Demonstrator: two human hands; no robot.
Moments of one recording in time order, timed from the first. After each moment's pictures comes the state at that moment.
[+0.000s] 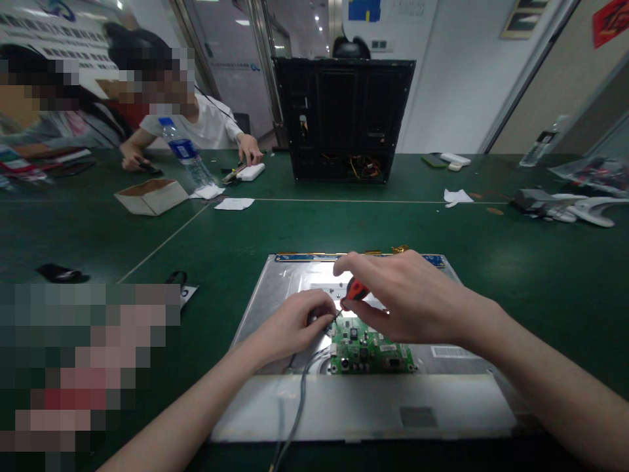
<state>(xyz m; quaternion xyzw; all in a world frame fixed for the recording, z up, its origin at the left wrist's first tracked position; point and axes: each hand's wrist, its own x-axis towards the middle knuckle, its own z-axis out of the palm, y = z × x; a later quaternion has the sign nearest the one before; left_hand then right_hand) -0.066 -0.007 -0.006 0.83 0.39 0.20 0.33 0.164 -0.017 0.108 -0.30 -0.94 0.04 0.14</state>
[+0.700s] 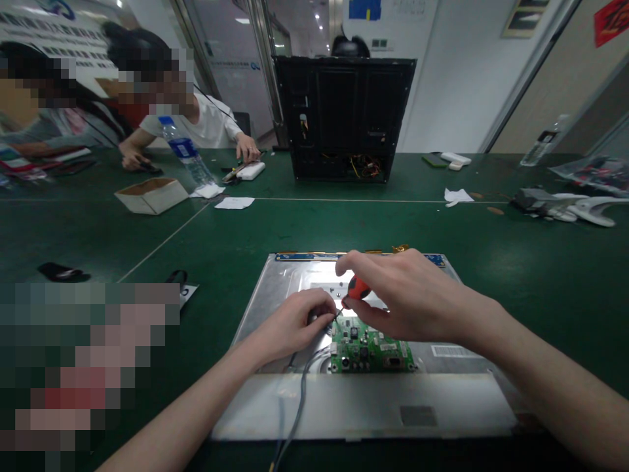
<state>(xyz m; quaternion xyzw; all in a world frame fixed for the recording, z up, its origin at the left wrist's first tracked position) -0.065 -0.008 -0.002 0.84 0.40 0.19 0.32 0.163 -0.019 0.109 -0.31 -0.94 0.04 0.14</state>
